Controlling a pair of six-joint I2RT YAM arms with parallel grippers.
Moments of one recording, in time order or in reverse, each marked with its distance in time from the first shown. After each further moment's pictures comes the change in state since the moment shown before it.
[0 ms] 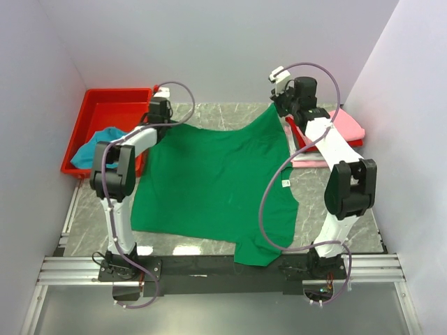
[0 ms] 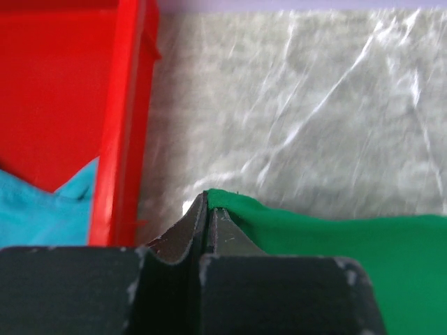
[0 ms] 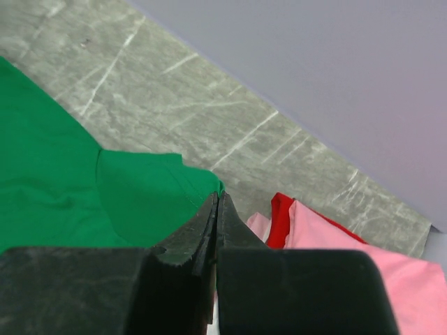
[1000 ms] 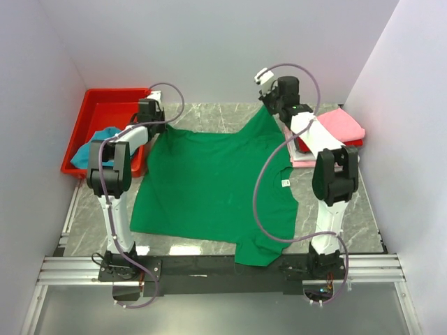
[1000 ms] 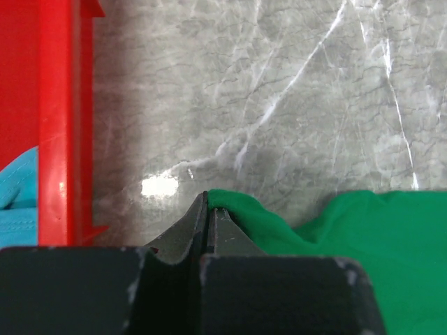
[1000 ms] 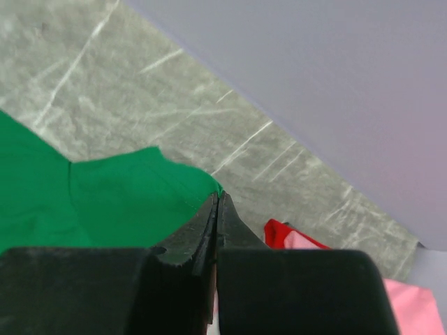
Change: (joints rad) left arm 0.087 0.055 0.040 -0.062 0.275 -0.098; right arm 0.062 0.206 0.151 0.016 0.116 -0.085
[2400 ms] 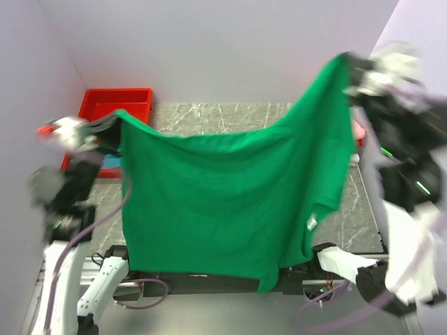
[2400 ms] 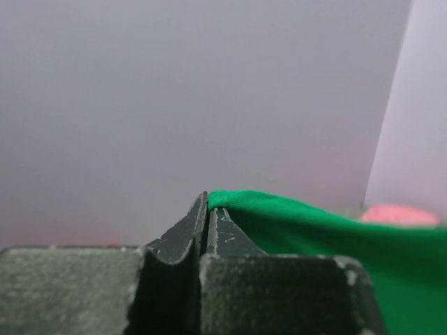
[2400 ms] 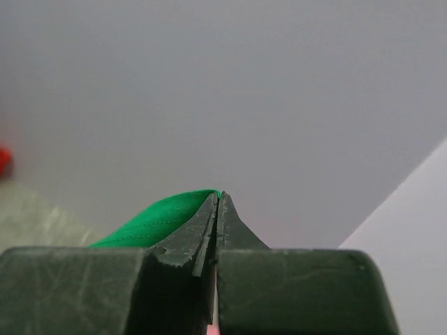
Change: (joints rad) left arm -0.005 -1.477 -0.336 -0.035 0.272 0.005; right arm 0.042 -0.914 0.292 -0.307 -0.017 0.013
